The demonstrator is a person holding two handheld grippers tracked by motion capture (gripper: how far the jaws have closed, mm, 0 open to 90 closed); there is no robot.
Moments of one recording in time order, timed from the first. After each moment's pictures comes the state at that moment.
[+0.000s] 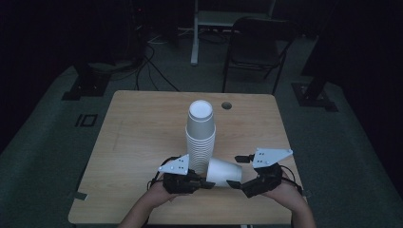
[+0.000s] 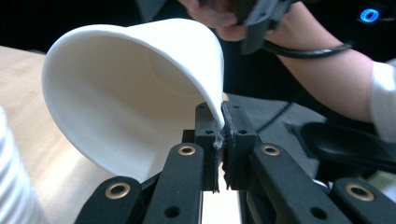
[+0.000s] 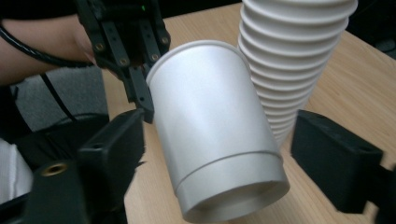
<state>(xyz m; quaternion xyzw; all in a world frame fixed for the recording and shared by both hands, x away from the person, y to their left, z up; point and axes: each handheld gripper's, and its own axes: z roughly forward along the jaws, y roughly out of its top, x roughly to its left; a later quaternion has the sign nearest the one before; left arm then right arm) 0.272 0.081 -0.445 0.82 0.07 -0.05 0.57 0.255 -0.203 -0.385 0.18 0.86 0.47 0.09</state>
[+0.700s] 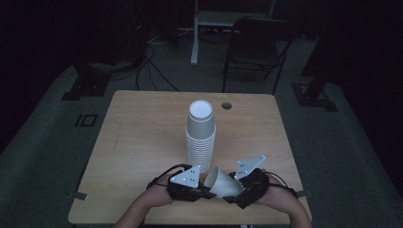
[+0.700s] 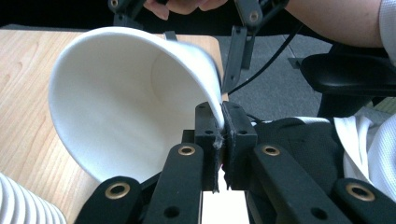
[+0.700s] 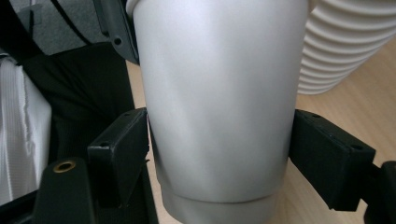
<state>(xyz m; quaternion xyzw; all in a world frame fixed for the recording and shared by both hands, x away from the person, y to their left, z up) 0.258 0.066 -0.438 0.88 -0.02 -0.02 0.48 0.256 -0.179 -0.426 0.15 0.93 0.34 0.02</state>
